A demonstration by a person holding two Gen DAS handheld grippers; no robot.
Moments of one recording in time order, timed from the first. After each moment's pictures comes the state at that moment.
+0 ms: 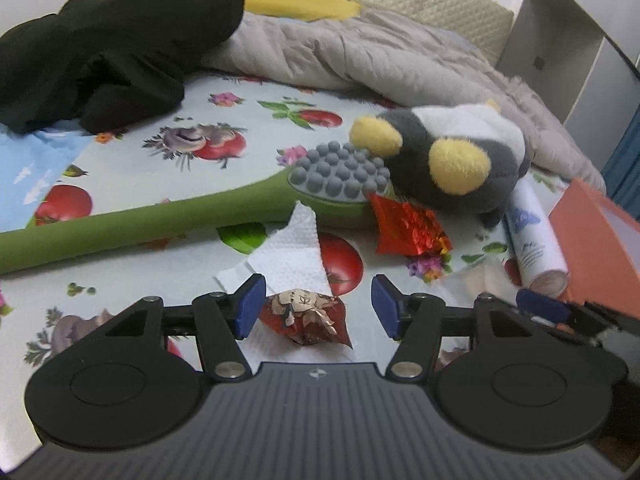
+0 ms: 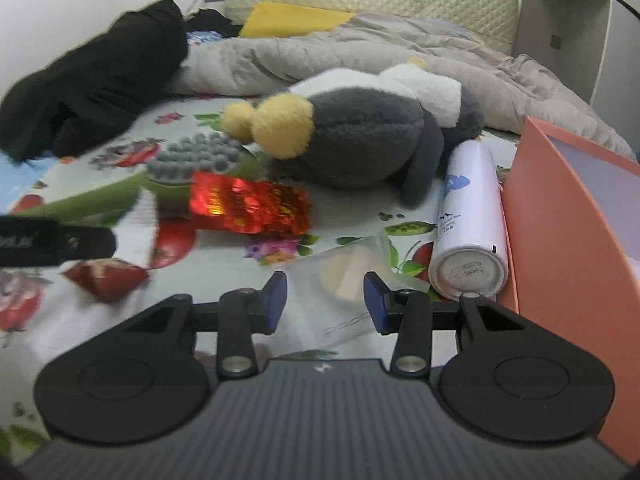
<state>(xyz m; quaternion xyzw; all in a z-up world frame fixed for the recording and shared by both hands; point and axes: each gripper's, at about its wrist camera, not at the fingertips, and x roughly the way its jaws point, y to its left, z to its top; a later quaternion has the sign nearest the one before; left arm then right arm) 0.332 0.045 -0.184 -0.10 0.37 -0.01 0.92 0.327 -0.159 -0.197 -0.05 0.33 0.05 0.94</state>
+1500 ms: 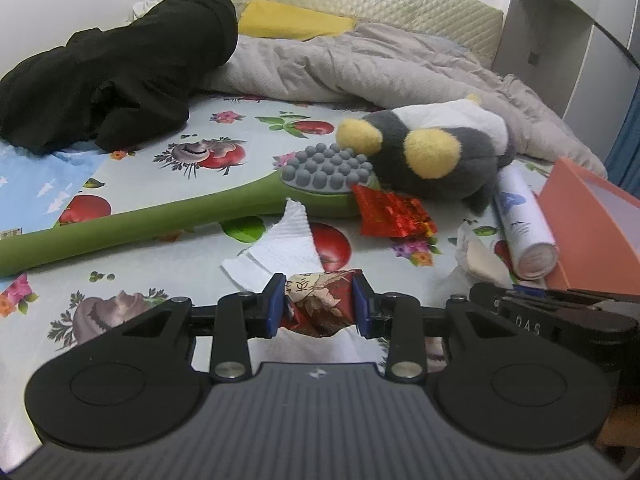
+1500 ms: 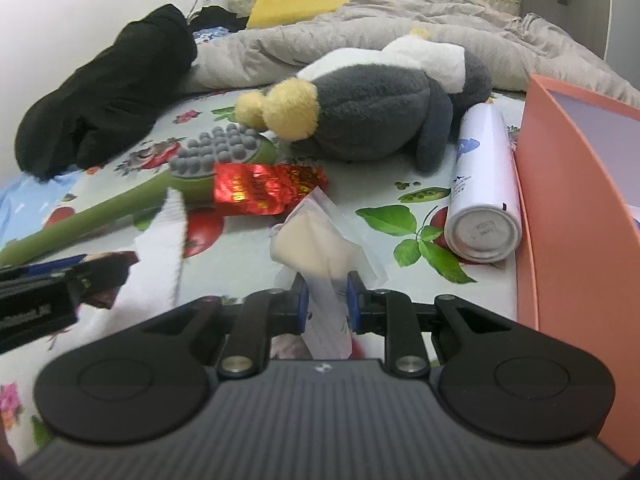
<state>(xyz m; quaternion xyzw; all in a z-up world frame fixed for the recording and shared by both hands) 0.282 0.022 -0.172 -0.07 0.34 0.00 0.94 0.308 -0.170 -0.186 0.02 0.36 0.09 0.93</state>
